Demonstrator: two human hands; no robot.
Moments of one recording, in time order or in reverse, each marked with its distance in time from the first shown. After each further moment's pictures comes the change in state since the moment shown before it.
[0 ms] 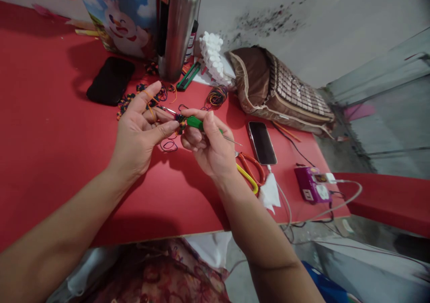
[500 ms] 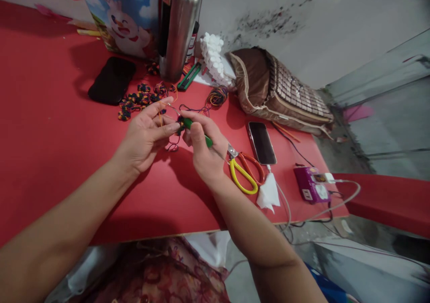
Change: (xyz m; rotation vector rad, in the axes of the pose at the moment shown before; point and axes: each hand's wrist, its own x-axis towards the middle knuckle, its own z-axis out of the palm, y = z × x) left_hand 0.006 -0.003 -0.007 -0.163 -0.092 -0.285; right_hand -0.009 0.026 -0.003 -0.478 0.141 -0.409
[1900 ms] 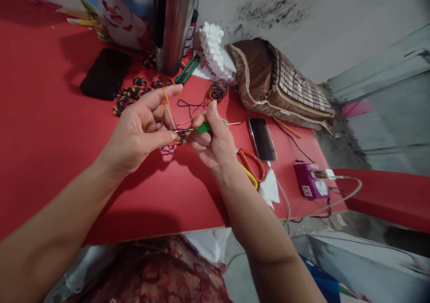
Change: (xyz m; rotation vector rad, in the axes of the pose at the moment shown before) left_hand -0.012 0.017 0.007 0.299 -0.082 0.175; right_hand 0.028 0.001 -0.019 0.392 -0.215 0.524
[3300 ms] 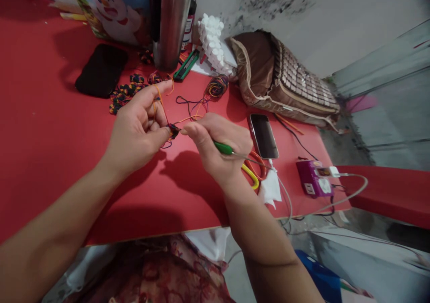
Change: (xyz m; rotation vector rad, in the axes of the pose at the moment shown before) left_hand -0.001 -0.001 0.006 0.245 0.103 0.084; right_hand -0.033 -0.021 0.015 -0.879 0.187 -0.790
